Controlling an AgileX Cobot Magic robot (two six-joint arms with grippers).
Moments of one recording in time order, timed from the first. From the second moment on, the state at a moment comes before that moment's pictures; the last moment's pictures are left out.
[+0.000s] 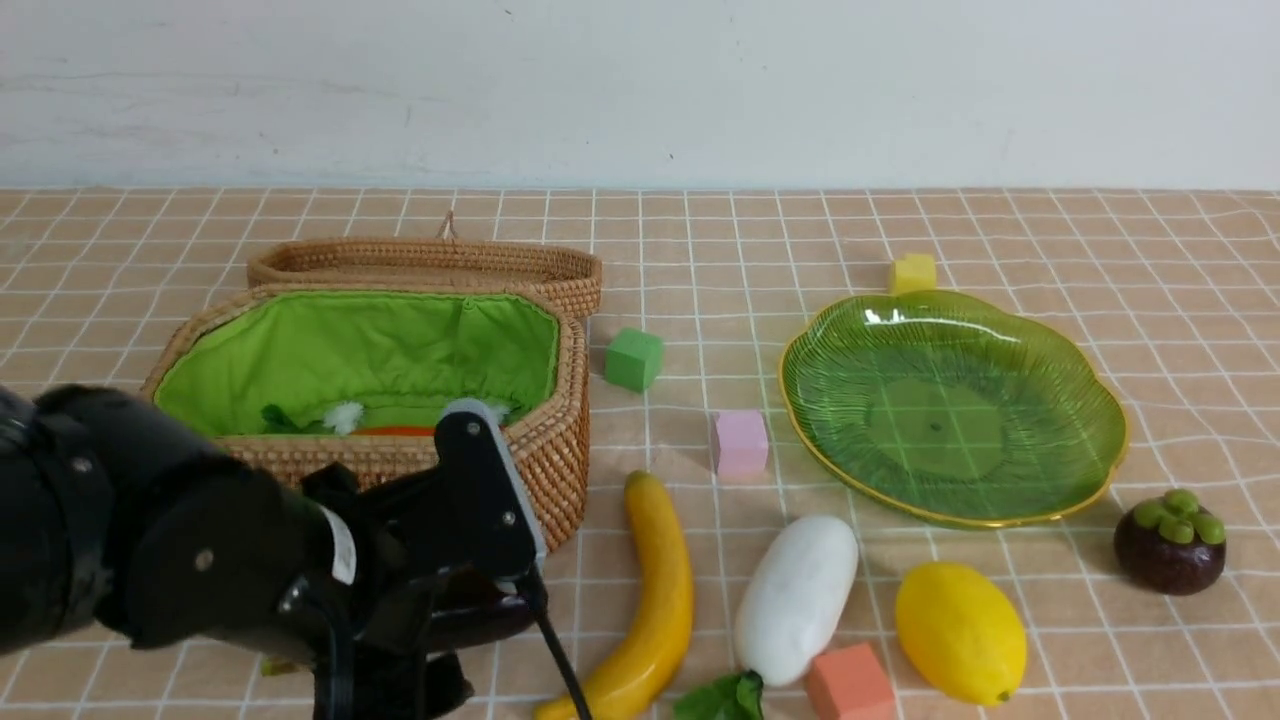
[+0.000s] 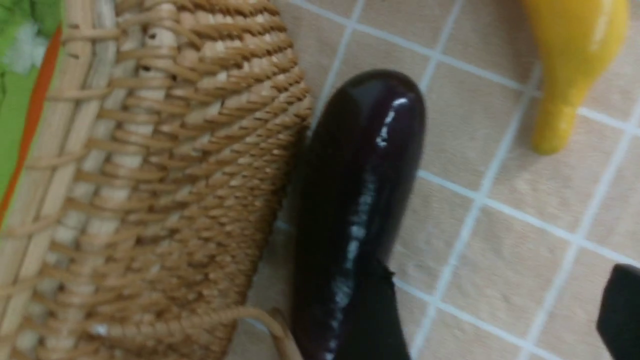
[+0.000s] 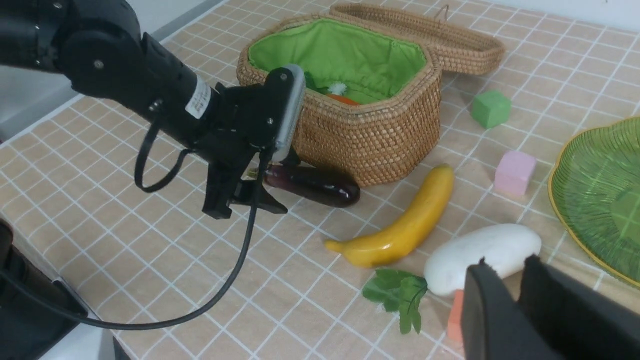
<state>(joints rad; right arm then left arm) 0.12 0.54 -0.93 0.73 1.07 -0.54 -0.55 1.42 -0.76 0.07 0.48 0.60</state>
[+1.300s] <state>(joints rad) 0.12 0.54 -0.93 0.73 1.09 -0.54 -0.66 1.52 -0.75 0.14 0.39 0.60</state>
